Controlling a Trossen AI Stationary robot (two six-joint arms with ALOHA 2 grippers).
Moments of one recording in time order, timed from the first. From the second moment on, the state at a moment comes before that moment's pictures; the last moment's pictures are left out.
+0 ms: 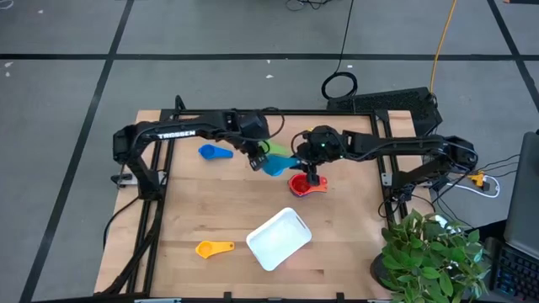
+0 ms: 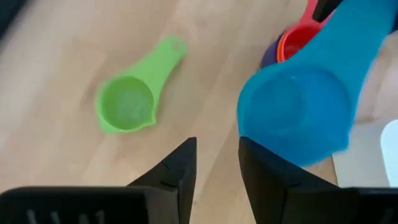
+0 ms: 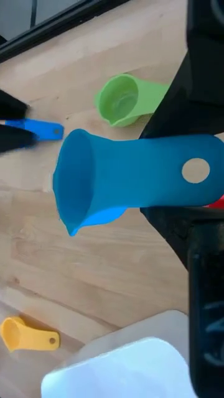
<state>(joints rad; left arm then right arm) 0.28 1.71 1.51 -0.86 0.06 -0.21 -0.23 1.36 0.90 -0.21 -0.19 -0.21</state>
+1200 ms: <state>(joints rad) 0.21 1.30 0.94 0.06 0.06 -0.13 -0.24 0.86 0.16 0.25 -0.24 0.03</state>
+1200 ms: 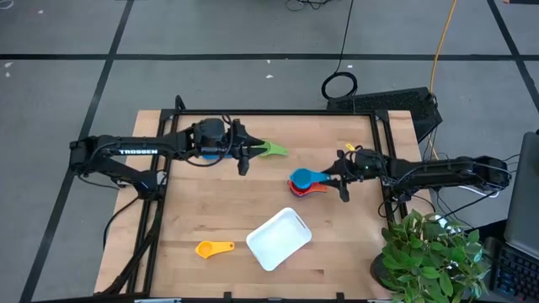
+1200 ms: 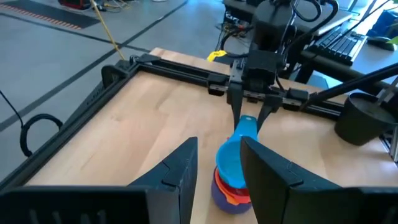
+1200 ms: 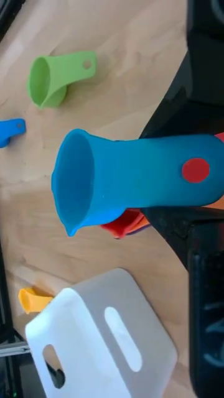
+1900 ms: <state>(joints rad) 0.22 1.30 0.94 0.01 0.05 -0.12 -0.21 0.86 0.14 0.27 -0.24 0.02</state>
